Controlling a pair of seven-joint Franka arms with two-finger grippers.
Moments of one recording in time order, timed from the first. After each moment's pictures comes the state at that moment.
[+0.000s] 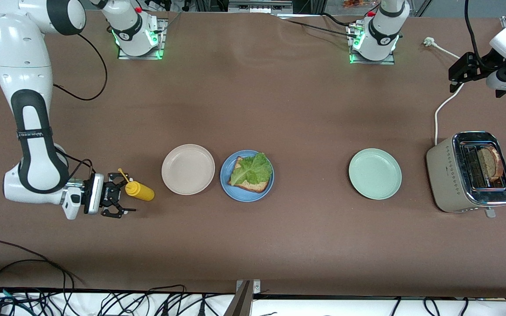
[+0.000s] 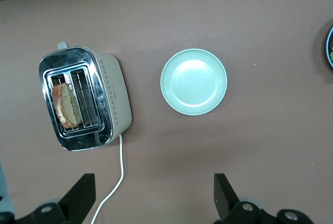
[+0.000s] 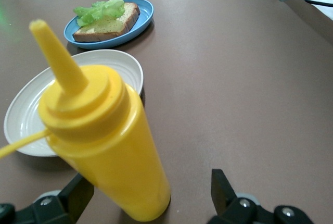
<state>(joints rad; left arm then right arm) 0.16 -0.07 -0.25 -1.57 0.09 1.50 0.10 -0.05 0.88 -0.04 -1.40 0.96 1.93 -2.01</state>
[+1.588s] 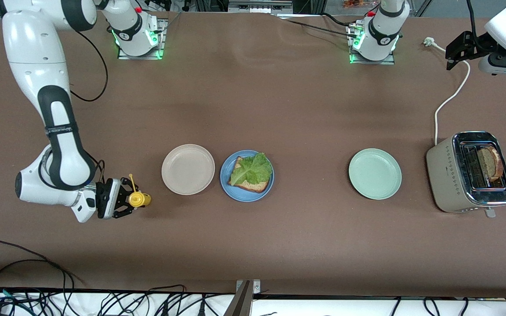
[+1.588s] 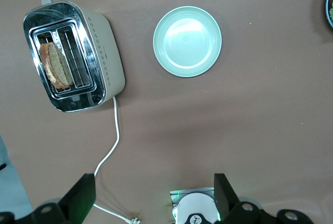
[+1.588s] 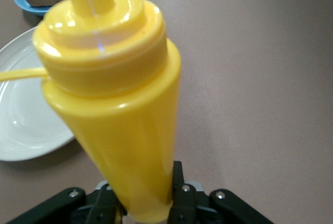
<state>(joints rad) 0.15 -0.08 -0.26 -1.52 0.09 1.30 0.10 0.09 0.85 -0.11 -1.42 0.81 2.08 -1.78</state>
